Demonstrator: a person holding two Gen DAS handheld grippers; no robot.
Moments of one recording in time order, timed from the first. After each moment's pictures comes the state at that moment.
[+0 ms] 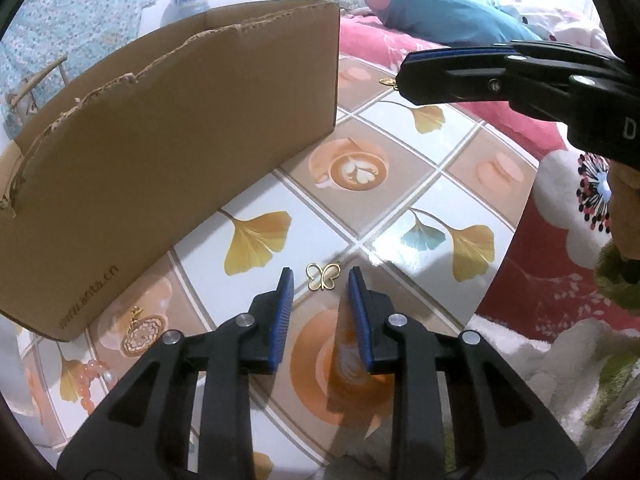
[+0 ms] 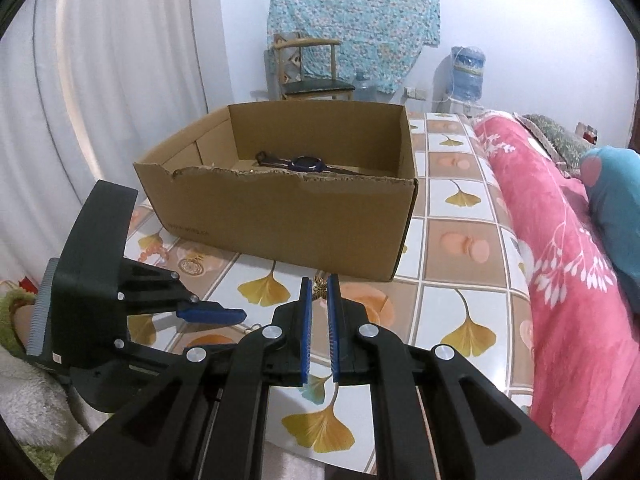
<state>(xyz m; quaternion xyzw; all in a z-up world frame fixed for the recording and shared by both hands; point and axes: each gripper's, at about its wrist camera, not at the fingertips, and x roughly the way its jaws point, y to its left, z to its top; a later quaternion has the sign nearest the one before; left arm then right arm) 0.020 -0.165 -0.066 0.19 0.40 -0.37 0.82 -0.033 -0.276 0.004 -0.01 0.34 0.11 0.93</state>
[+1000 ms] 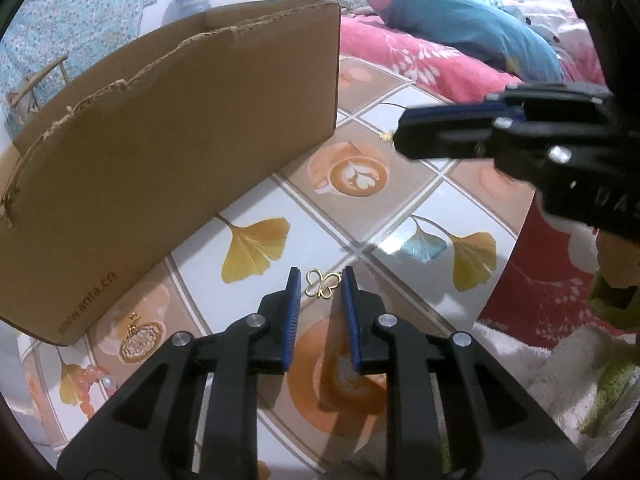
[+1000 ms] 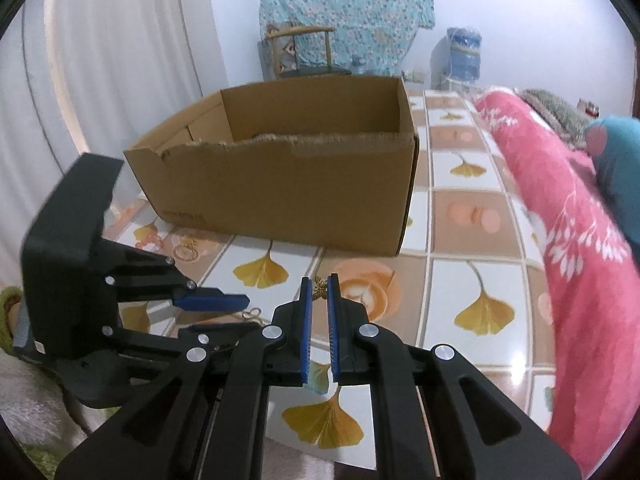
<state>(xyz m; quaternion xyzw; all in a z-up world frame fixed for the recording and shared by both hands) 0.024 -0.173 -0.066 0.19 0.41 -0.36 0.81 -0.030 -0.282 -0.020 0.02 0.37 0.11 0.92</state>
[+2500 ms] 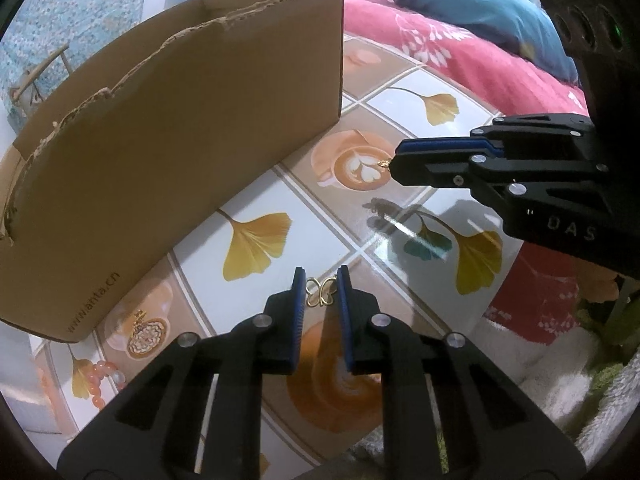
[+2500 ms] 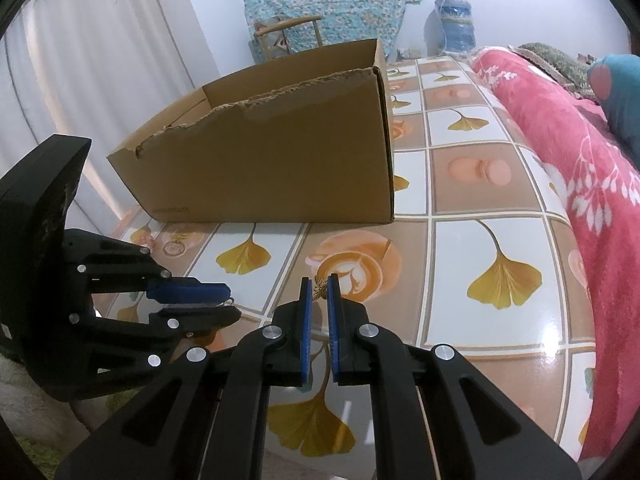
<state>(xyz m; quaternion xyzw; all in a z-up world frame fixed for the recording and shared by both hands) 0.028 -0.186 -0.061 0.21 0.45 -0.33 0.80 -0.019 -0.306 -0.051 0.09 0.38 0.13 0.91</state>
